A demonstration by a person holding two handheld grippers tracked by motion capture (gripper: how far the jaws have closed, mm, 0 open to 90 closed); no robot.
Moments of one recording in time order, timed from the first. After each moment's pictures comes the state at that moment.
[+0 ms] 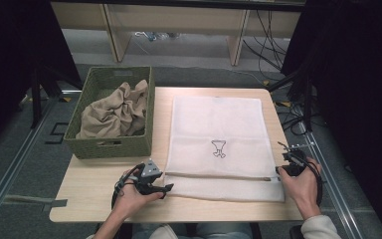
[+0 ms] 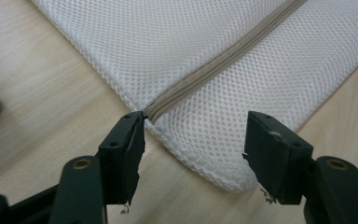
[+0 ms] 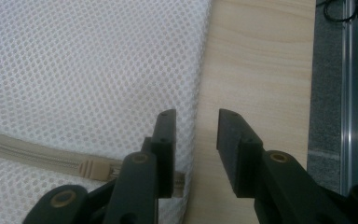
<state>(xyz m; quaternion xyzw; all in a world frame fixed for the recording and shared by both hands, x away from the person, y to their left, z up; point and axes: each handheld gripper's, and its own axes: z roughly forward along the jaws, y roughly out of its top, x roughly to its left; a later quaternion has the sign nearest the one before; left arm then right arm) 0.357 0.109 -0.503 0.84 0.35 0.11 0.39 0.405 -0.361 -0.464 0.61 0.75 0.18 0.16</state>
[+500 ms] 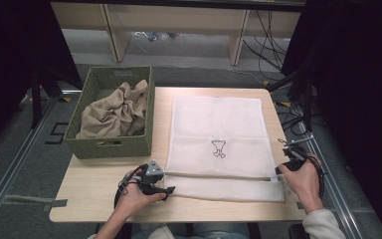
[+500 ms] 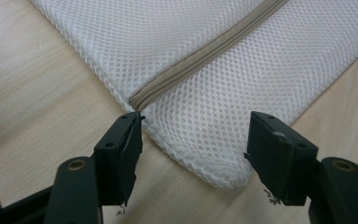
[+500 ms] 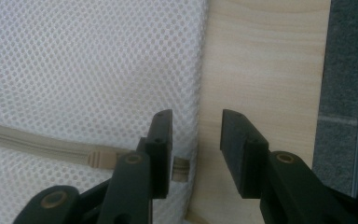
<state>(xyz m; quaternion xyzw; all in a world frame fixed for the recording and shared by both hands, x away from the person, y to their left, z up) 0.359 0.103 -0.505 0.86 0.35 0.10 0.36 0.419 -0.360 -0.455 0.66 0.73 0.13 0.08</state>
